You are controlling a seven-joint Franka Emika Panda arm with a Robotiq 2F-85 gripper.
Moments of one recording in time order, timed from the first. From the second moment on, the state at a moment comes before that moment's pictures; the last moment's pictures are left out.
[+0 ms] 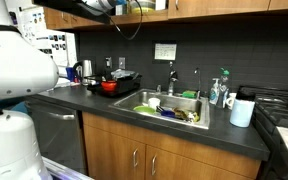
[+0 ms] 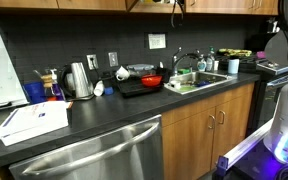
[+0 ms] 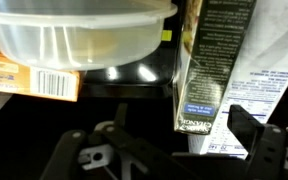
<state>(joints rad) -1.99 -0.35 1.84 -1.57 0.08 3.46 0.24</state>
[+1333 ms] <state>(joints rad) -1.99 -0.31 1.88 -1.60 0.05 3.46 0.24</state>
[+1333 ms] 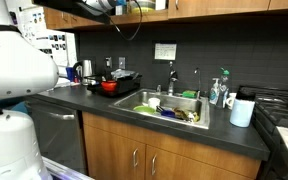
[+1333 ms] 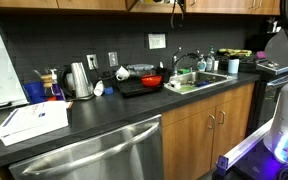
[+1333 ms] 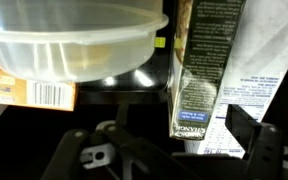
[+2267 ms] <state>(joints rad) -2.08 -0.29 1.99 -1.59 -0.02 3.46 0.24</state>
